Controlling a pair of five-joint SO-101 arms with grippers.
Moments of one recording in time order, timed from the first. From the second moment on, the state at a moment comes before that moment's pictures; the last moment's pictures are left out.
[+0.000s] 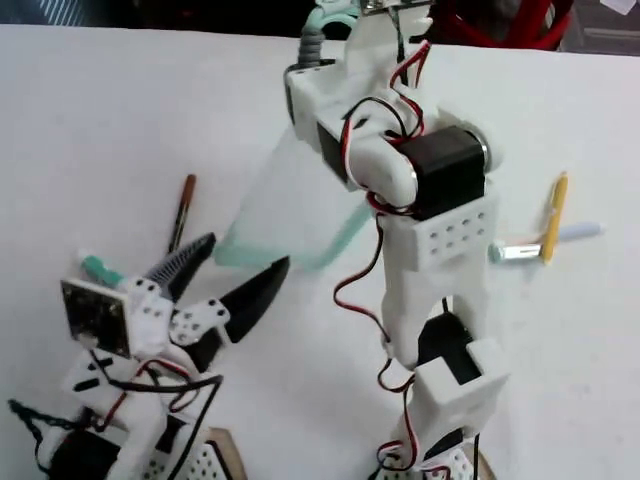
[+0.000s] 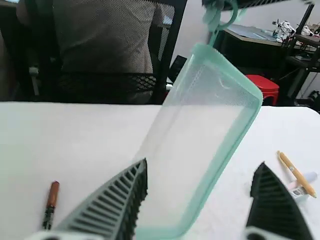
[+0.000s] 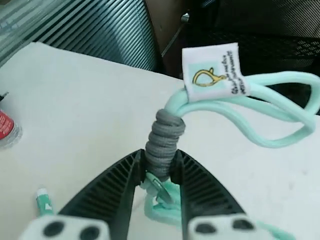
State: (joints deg) left arm 15.6 -104.7 65.5 58.8 9.2; right arm -29.5 12.8 -72.1 98.0 -1.7
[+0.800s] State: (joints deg) left arm 14.2 -104.7 78.9 43.0 3.3; right arm -39.3 5.0 -59.6 98.7 5.7
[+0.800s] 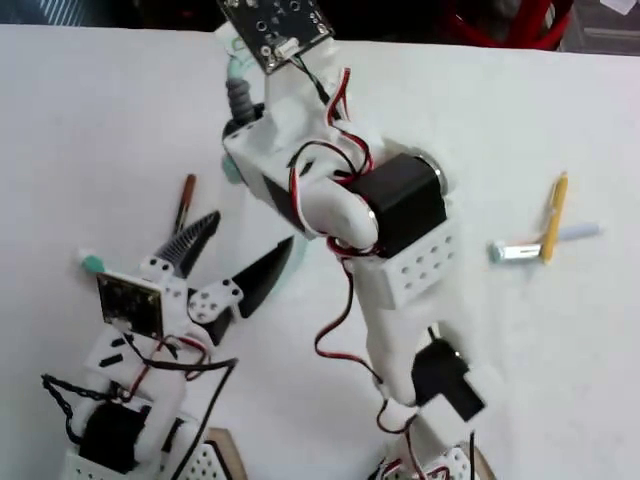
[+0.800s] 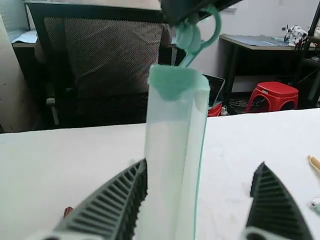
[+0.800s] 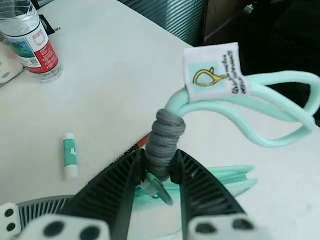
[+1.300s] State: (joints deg) left arm 17.7 -104.1 82.9 41.6 3.3; right arm -44.0 -6.2 -42.5 98.5 6.2
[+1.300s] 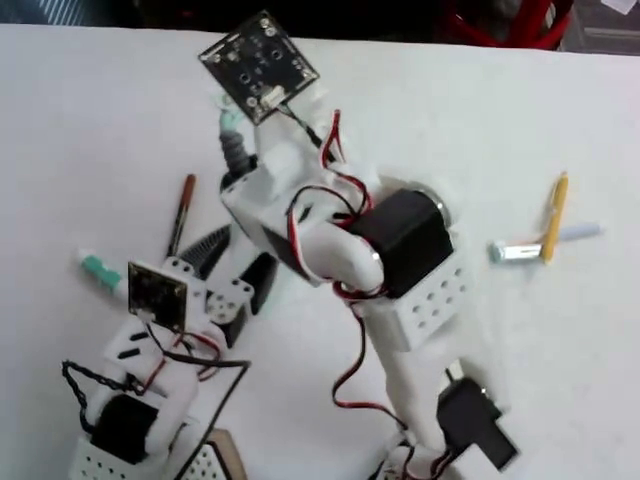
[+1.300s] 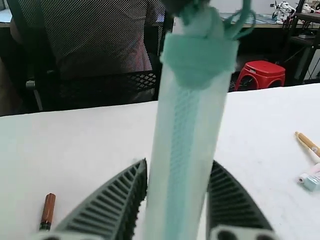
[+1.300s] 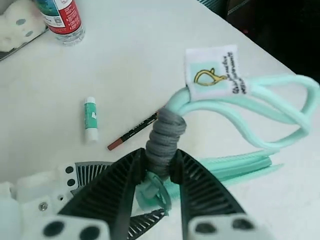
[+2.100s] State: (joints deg) left arm 25.5 -105.1 81.4 54.2 -6.5; right arm -23.6 -2.2 -28.5 79.2 6.3
